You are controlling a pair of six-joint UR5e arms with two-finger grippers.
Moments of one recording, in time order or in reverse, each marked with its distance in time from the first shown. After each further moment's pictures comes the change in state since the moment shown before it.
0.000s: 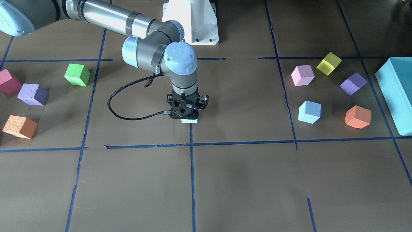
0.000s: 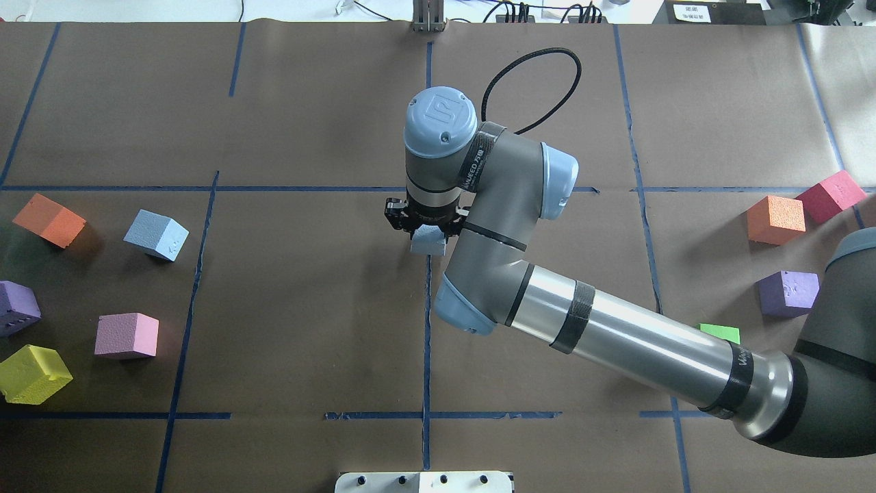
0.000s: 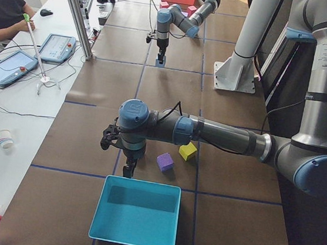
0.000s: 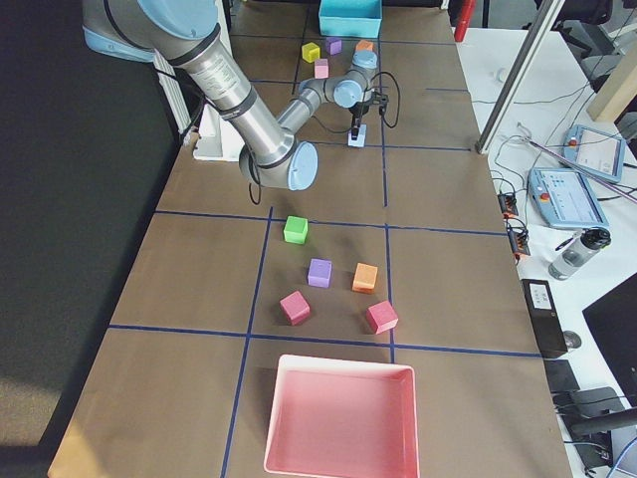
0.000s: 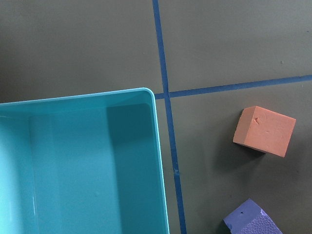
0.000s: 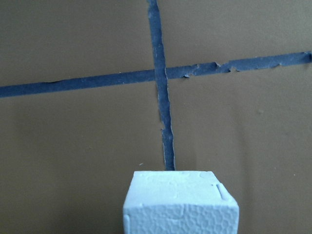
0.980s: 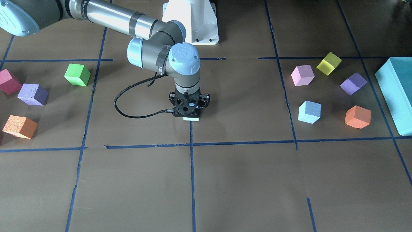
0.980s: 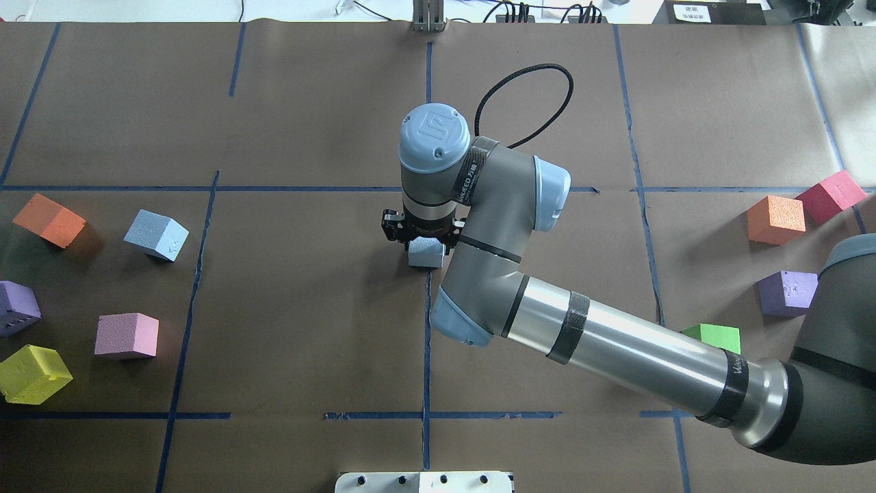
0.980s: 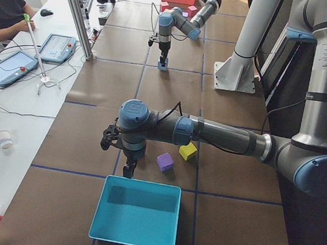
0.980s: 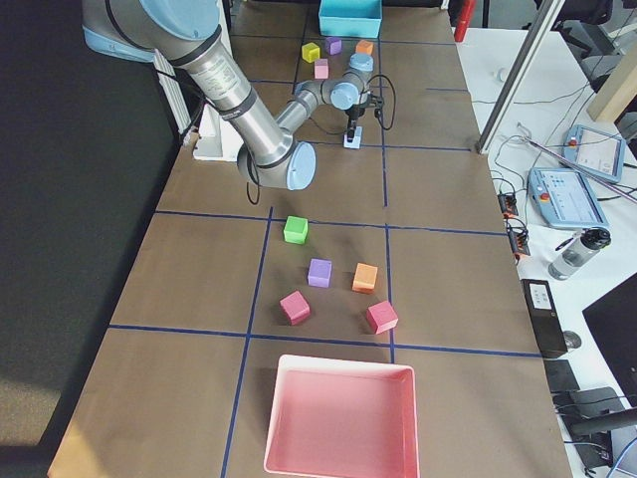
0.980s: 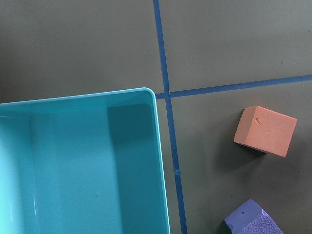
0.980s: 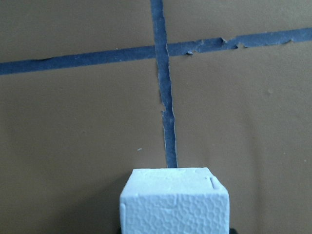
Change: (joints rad) left arm 0.000 0.000 0.001 0.000 0.001 0.000; right arm -0.020 -0.006 -0.007 0.003 -0.002 -0.001
